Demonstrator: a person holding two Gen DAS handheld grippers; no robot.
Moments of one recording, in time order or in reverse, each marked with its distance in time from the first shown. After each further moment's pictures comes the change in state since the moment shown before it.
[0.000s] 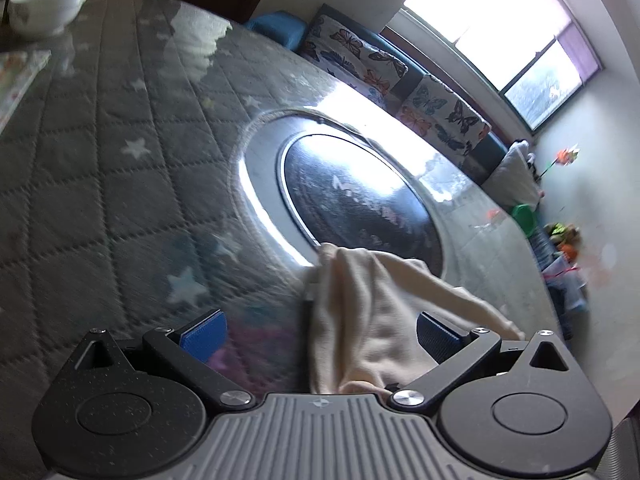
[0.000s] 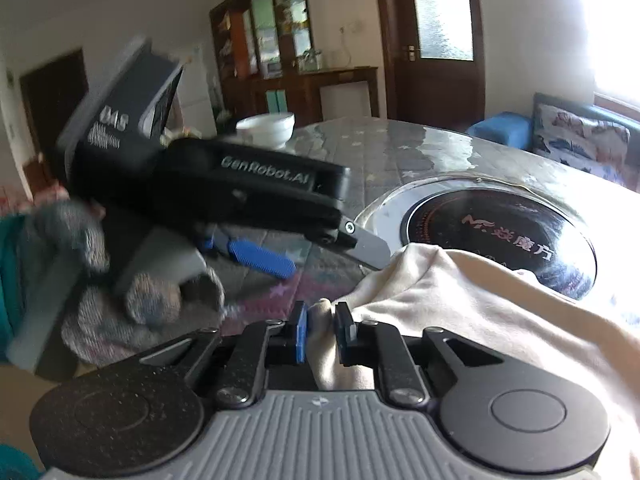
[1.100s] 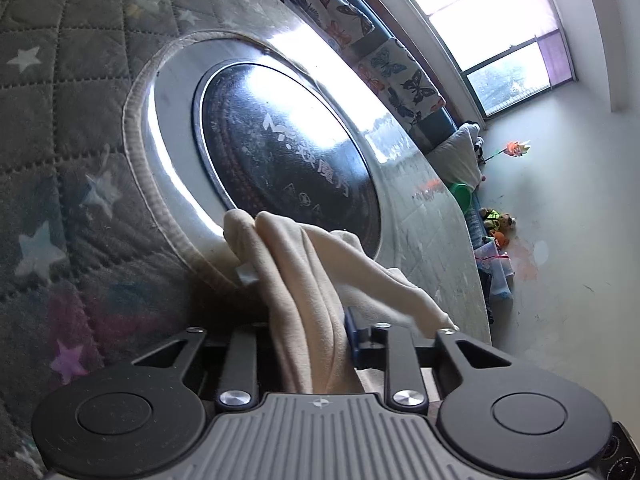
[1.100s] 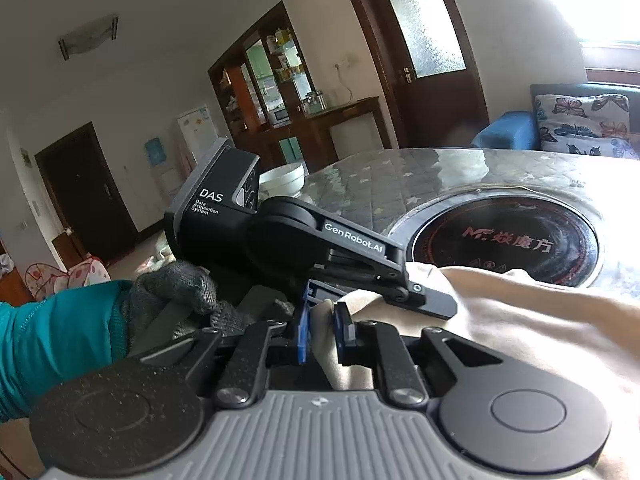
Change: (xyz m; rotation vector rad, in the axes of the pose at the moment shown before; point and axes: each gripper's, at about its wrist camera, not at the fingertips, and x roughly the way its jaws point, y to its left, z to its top) left arm 0.047 -0.012 0.005 -0.116 0.163 -0.228; right arm -0.018 -0.046 -0.006 0.140 -0.121 0.101
